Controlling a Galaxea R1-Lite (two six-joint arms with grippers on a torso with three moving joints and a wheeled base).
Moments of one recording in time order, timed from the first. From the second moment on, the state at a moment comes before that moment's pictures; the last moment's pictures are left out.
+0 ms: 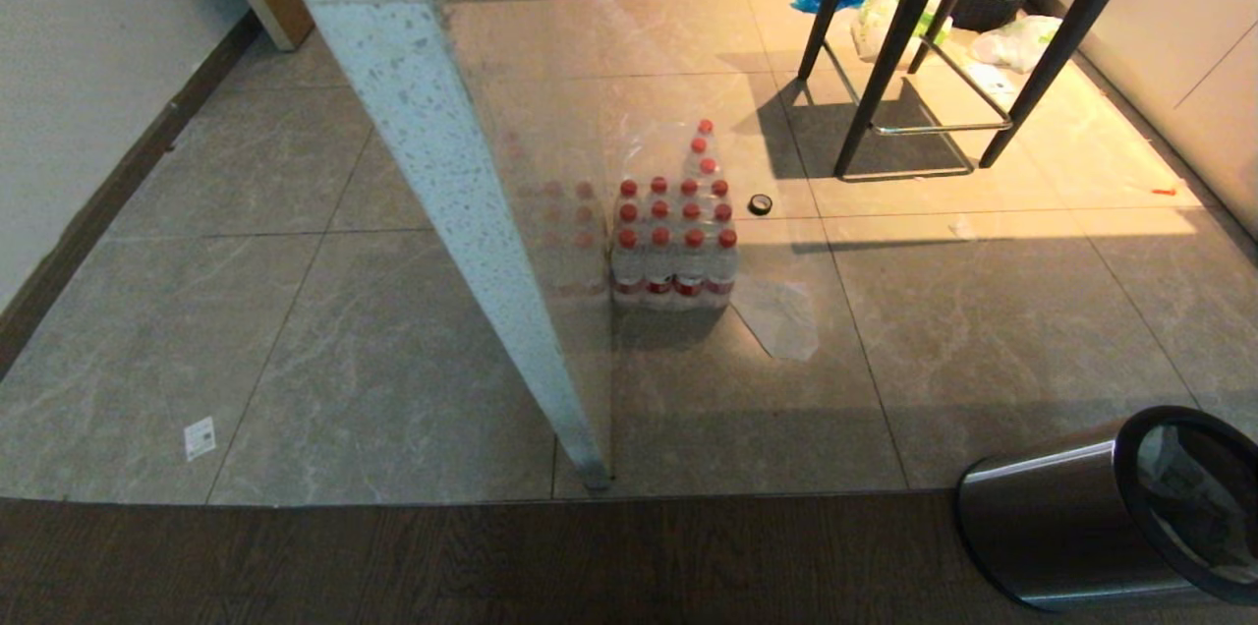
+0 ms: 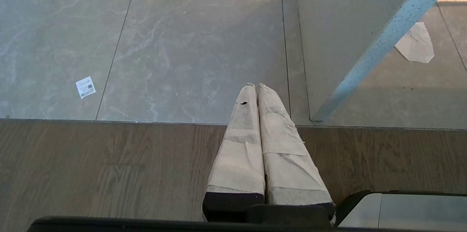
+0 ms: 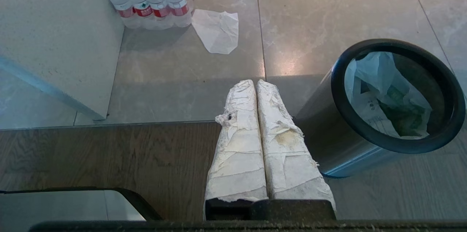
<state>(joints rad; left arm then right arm) 0.00 0.00 0.00 0.00 0.00 0.00 -0.01 0.00 0.00 0.00 0.00 0.00</state>
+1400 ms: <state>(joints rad) 0.00 0.00 0.00 0.00 0.00 0.00 0.00 0.27 -0.62 0.49 -0.23 -0.05</state>
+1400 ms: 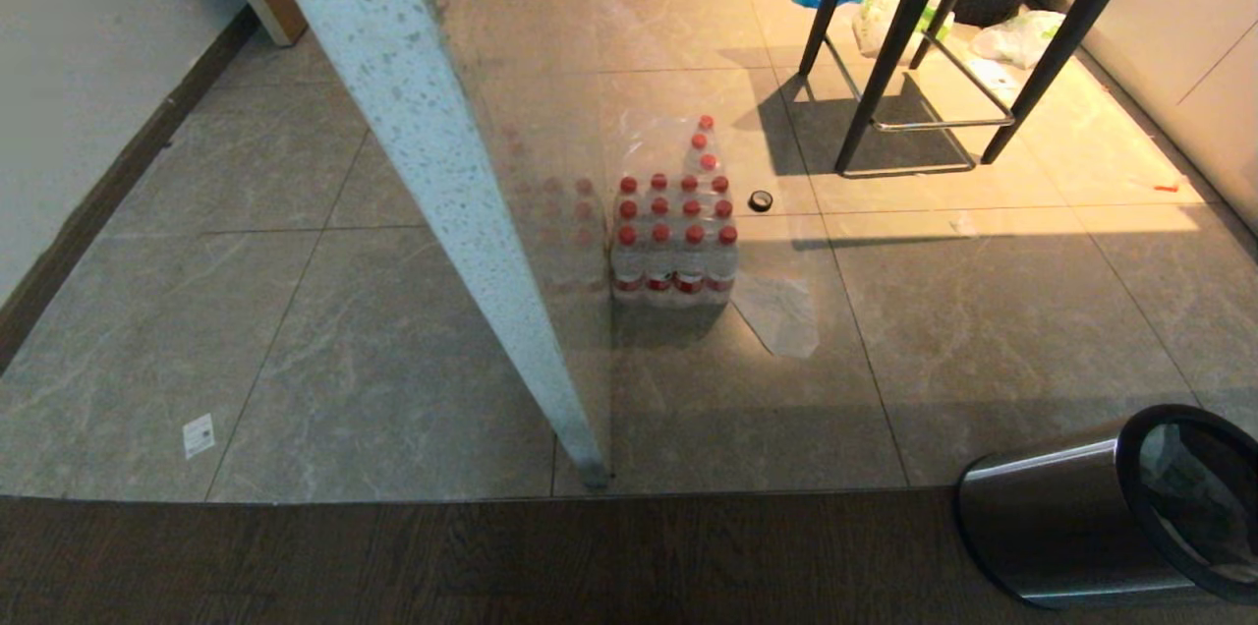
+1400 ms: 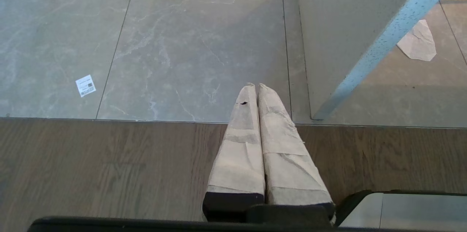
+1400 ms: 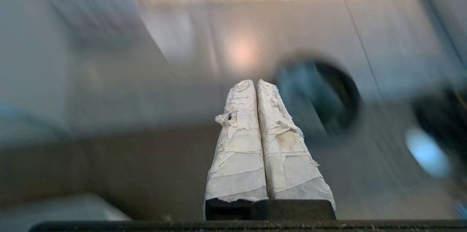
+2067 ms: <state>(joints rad) 0.00 0.00 0.00 0.00 0.00 0.00 -0.17 1.01 -0.67 0.40 -0.15 0.00</state>
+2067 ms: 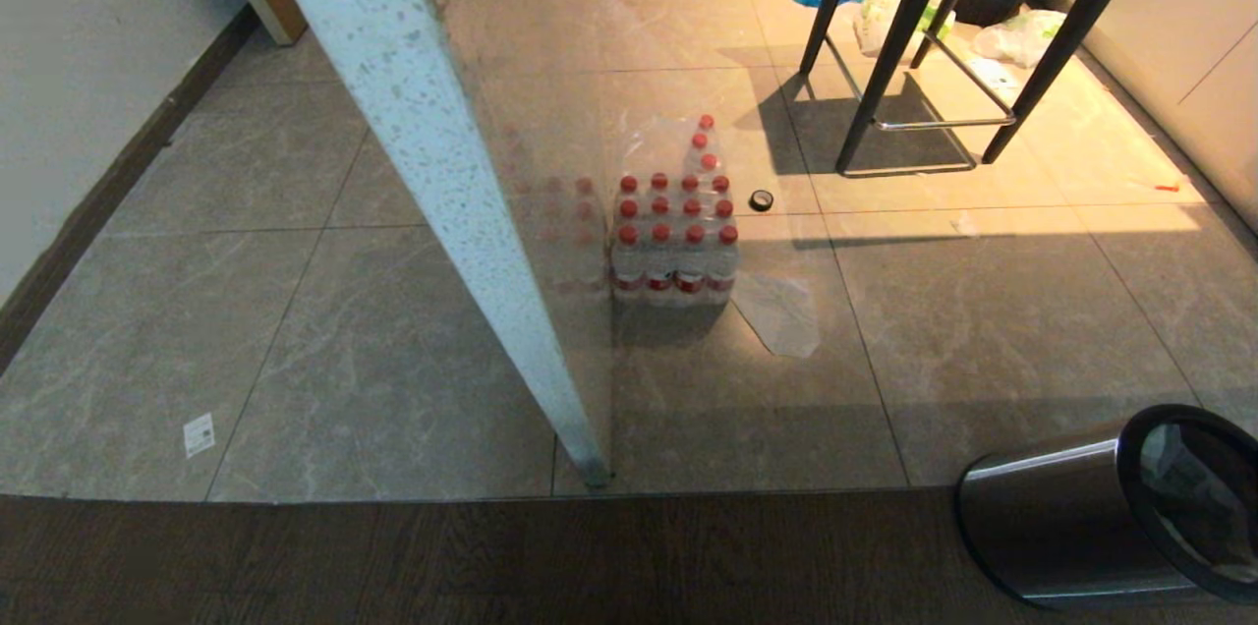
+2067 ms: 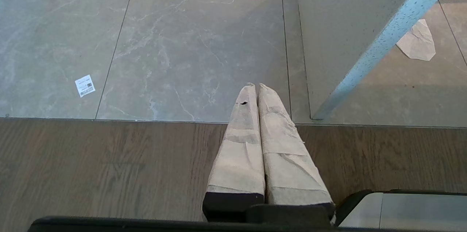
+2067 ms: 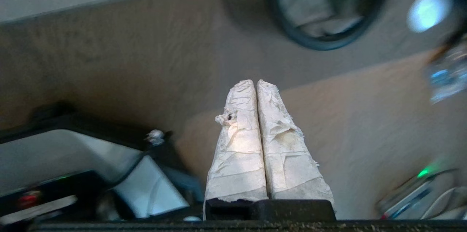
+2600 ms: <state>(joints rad) 0.00 0.00 0.00 0.00 0.00 0.00 -0.54 1.63 -0.89 0.14 0.02 -0.17</state>
